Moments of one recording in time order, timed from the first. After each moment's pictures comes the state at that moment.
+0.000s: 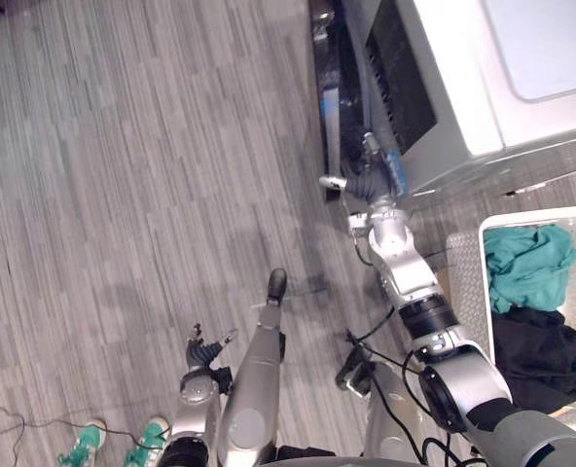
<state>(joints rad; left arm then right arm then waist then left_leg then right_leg) -0.04 0.06 0.12 0.64 -0.01 -0.03 0.31 -0.87 -0.15 0.12 0.60 0.05 0.02 -0.29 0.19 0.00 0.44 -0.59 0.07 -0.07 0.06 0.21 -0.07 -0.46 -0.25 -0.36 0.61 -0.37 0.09</state>
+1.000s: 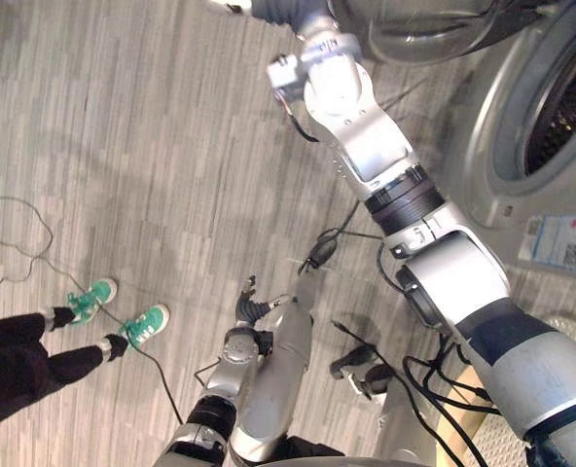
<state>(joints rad) -0.23 0.01 -0.16 0.57 -0.03 -0.05 0.28 -1.45 -0.10 0.31 0.66 0.18 -0.02 -0.32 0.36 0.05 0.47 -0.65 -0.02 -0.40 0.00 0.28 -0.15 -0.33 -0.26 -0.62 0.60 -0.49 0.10</state>
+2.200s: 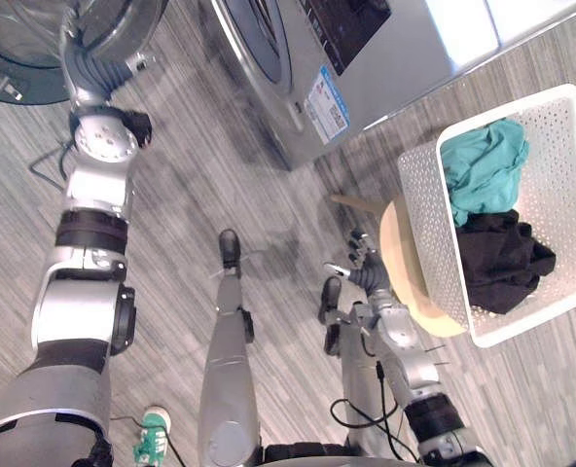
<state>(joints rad) -1.13 0.64 0.03 0.73 0.08 0.06 0.37 -0.03 -0.03 0.15 0.03 0.18 -0.09 -0.15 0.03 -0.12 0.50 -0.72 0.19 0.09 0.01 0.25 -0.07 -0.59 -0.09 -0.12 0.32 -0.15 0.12</state>
